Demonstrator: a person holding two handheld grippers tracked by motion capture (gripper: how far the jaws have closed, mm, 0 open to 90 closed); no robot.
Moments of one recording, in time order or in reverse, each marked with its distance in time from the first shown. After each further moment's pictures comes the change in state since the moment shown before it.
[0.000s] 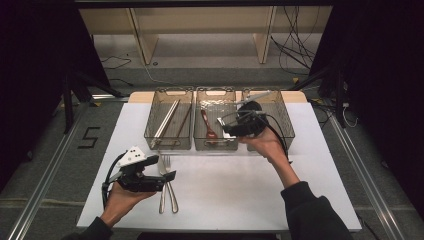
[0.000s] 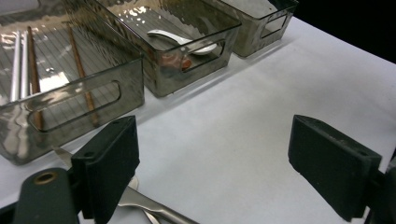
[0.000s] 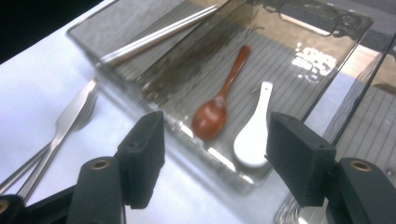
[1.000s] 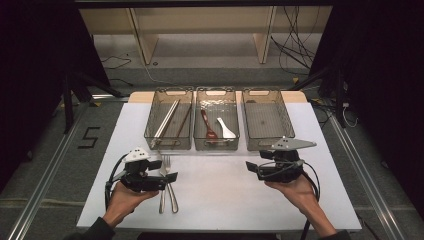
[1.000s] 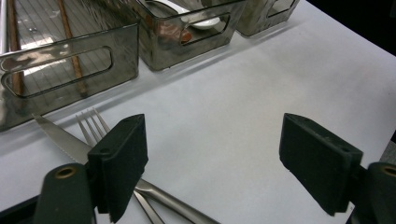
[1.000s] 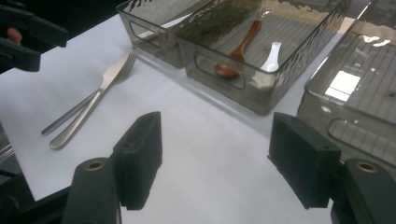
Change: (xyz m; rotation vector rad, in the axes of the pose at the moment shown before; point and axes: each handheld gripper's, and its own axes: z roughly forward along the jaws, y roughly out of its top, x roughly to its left) left arm 0.002 -0.002 0.009 0.097 -0.001 -0.074; right arm 0.015 -0.114 -0.066 -0.145 0.052 0.031
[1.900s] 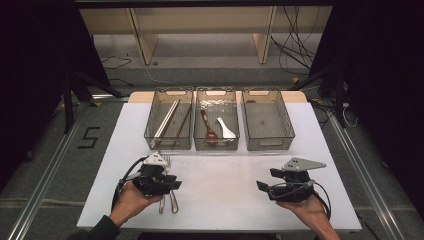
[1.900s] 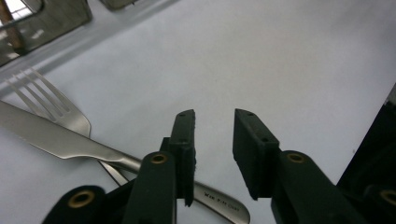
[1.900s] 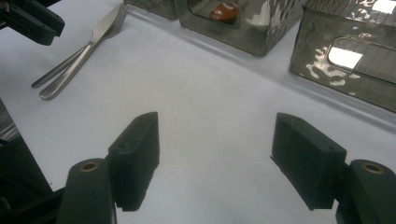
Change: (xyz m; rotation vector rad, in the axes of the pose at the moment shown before) left arm -0.013 -0.004 0.030 0.275 -0.031 0.112; right arm -0.006 -0.052 -0.011 0.065 -0.011 0.025
